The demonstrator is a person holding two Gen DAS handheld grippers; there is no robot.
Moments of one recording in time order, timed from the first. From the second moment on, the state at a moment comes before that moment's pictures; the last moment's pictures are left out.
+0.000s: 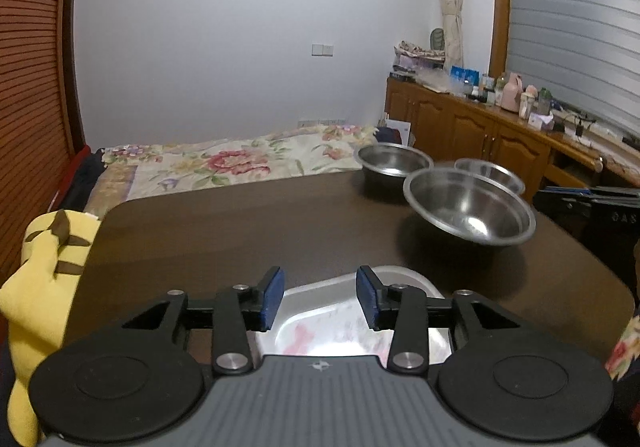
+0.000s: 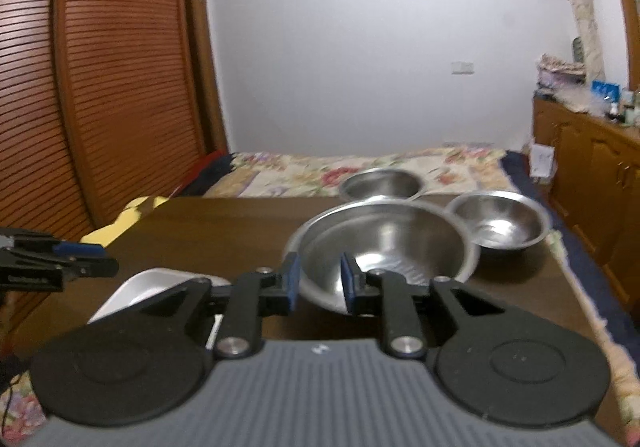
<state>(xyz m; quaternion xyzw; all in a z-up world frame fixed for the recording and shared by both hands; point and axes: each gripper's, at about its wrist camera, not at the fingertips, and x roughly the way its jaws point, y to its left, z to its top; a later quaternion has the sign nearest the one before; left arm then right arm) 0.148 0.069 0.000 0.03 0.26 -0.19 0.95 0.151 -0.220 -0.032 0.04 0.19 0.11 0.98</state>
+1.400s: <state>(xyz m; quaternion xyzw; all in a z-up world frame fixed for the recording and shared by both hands) 0.239 -0.061 -0.020 -0.04 0.34 -0.20 0.92 0.245 -0.300 -0.081 0.10 0.23 0.14 0.96</state>
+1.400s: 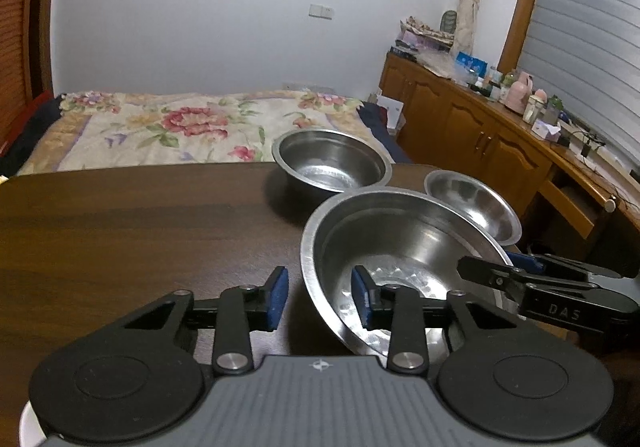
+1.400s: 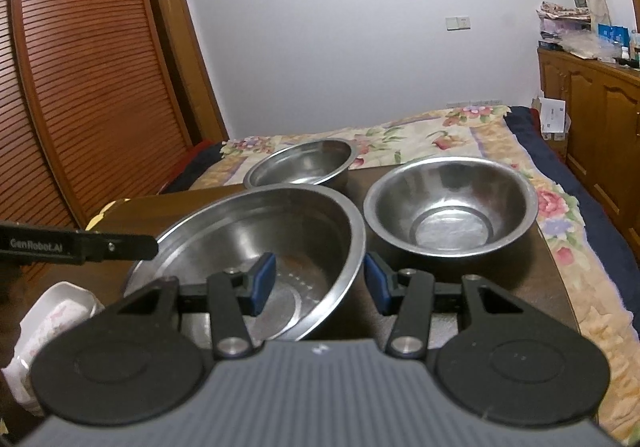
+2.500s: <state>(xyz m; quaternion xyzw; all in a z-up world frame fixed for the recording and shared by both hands) 0.204 -0.050 -0.007 -0.03 0.31 -0.22 0.92 0.214 -0.297 -0.065 0.13 0.23 0.13 0.95</state>
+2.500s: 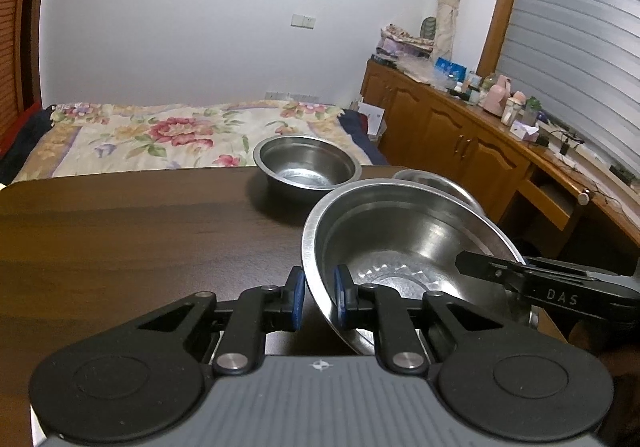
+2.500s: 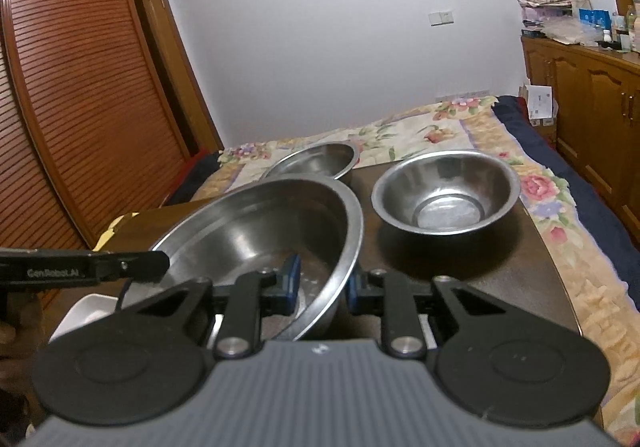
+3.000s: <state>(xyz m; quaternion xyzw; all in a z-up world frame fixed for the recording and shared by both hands) 0.160 -0.045 0.001 -0.02 0.29 -0.23 0.93 0.187 -0.301 -0.066 0.15 0.23 0.13 0.95</state>
